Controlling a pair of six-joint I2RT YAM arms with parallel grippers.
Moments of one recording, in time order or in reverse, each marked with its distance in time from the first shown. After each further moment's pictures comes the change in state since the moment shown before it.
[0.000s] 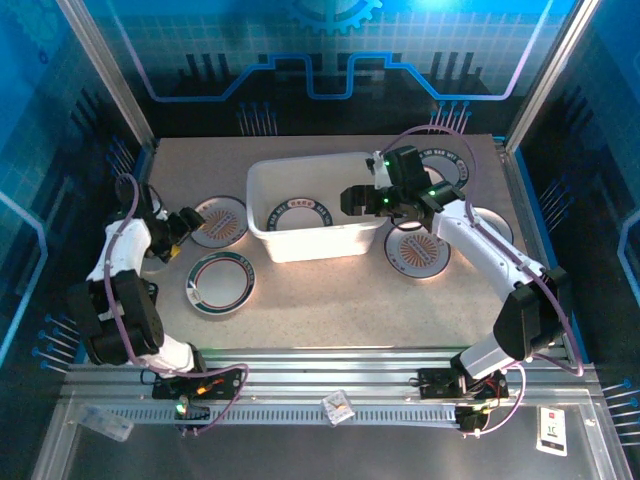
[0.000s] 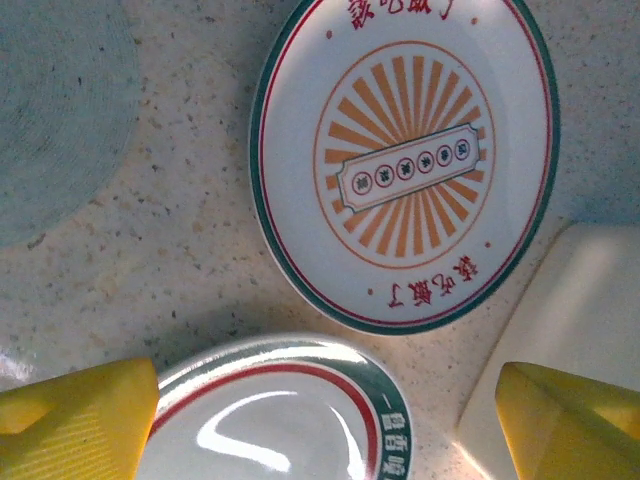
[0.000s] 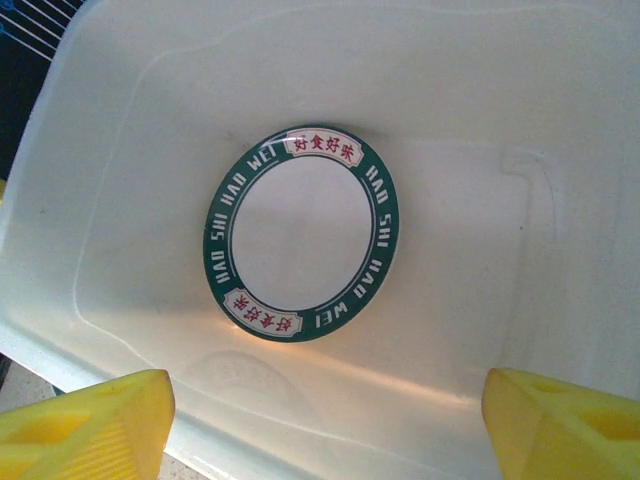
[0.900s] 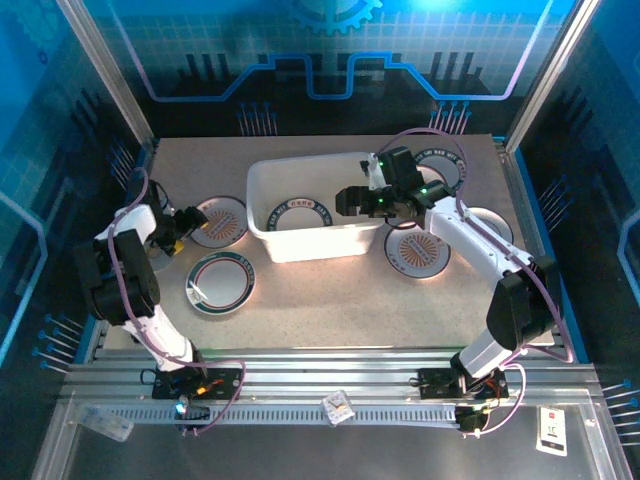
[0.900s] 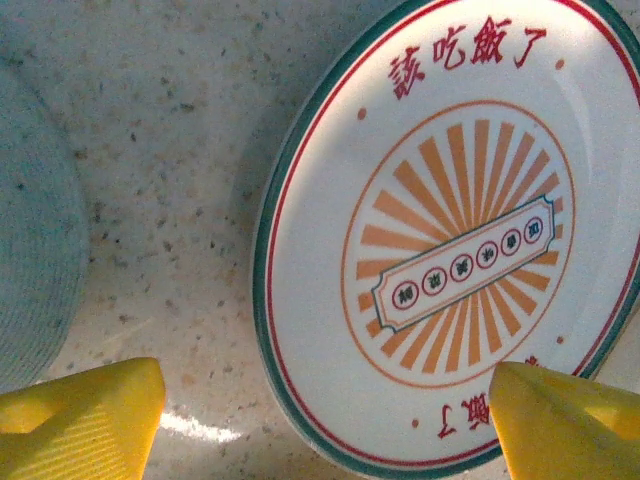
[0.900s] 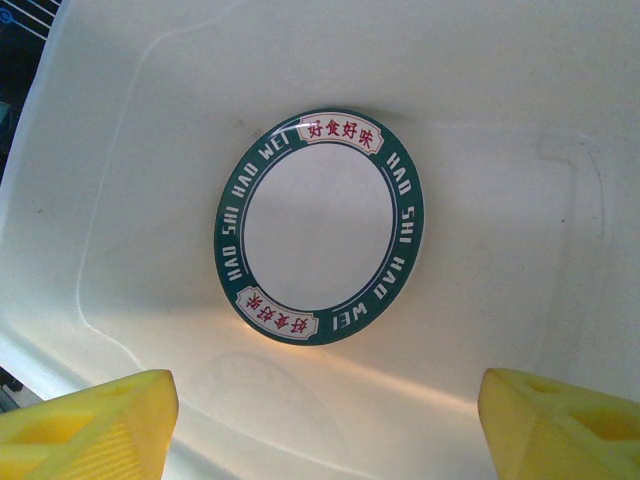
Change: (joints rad) left arm 0.000 0.267 0.096 0.108 0.004 0.051; right arm 0.000 0.063 0.001 0.034 -0.053 0.022
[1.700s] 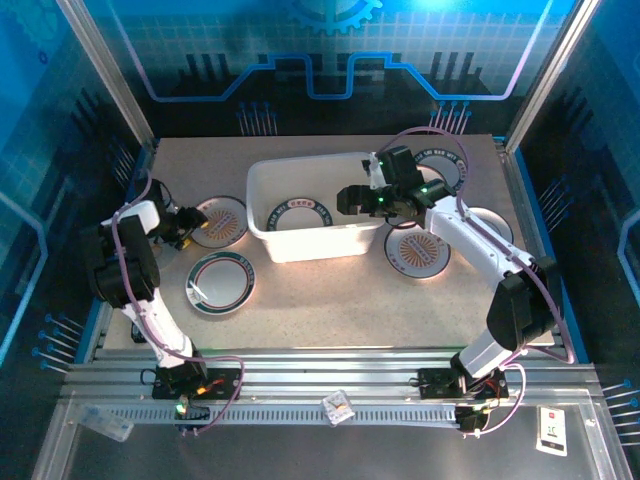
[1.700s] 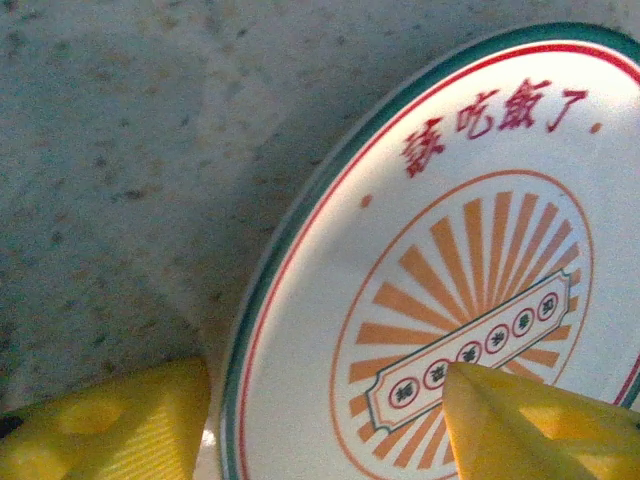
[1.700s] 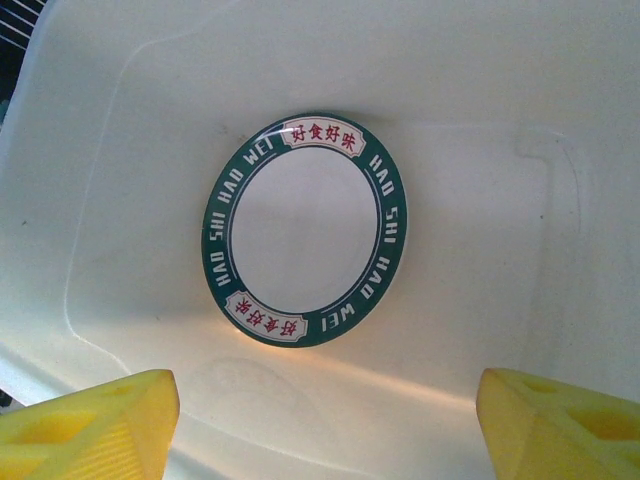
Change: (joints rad) left arm -0.006 0.138 0.055 0.074 0.049 -0.049; right arm 0.003 -0.003 0.013 -0.023 0.041 0.020
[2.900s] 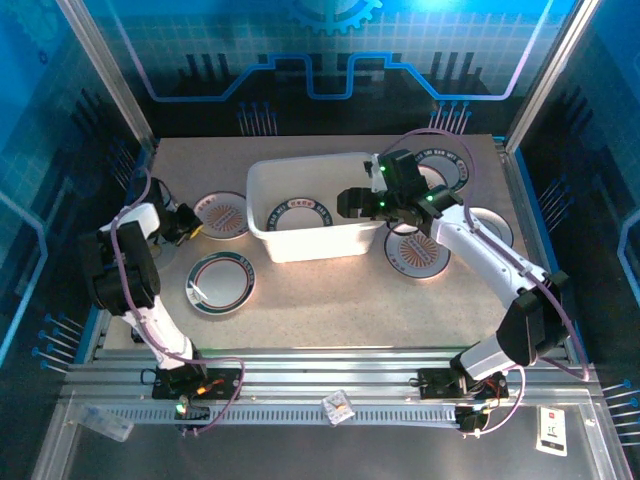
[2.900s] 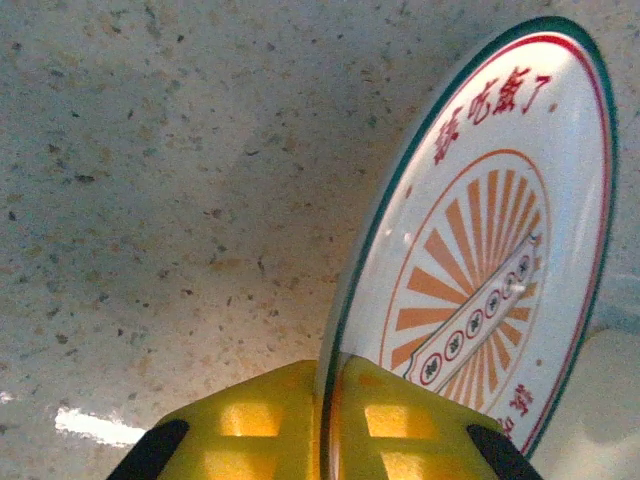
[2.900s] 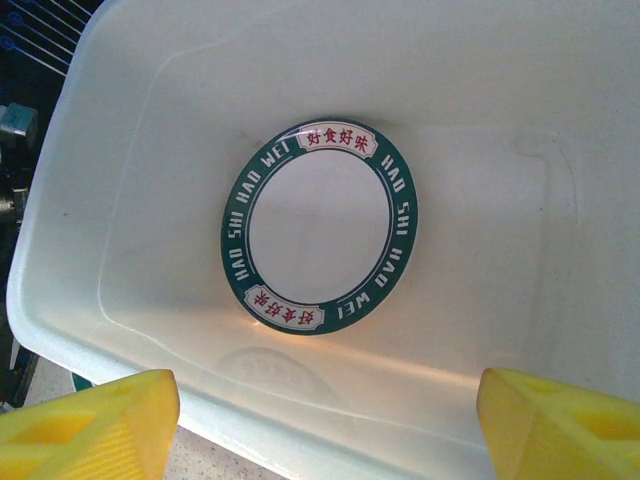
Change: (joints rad) left arm -0.005 -0.079 -0.045 0.040 0.019 -0.034; right arm 0.045 -0.089 -0.030 -0.014 0.054 0.039
